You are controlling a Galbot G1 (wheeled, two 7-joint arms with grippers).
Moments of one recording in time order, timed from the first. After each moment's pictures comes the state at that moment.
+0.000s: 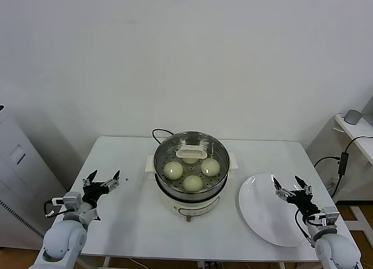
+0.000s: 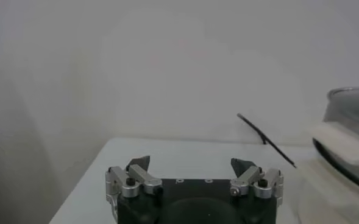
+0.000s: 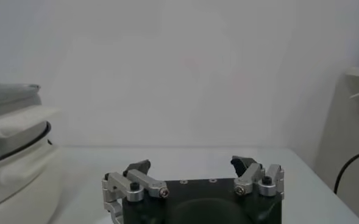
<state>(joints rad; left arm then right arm) 1.22 -1.17 -0.54 -1.77 -0.45 0.30 -0.03 -1.30 1.14 0.76 1.60 0.45 -0.06 -0.26</state>
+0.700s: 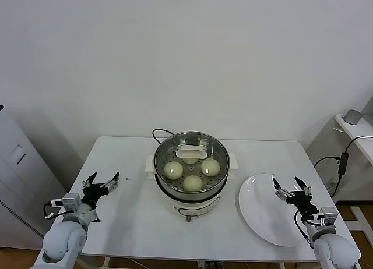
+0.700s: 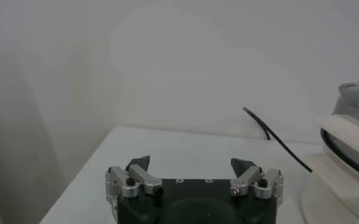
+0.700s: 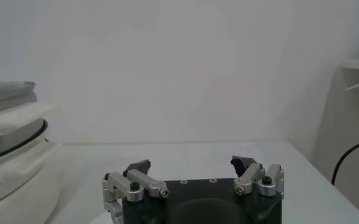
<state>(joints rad) 1.22 -1.17 -0.54 -1.76 -0.48 0.29 -0.03 -1.30 1.16 0.76 1.60 0.44 -0.07 -0.24</state>
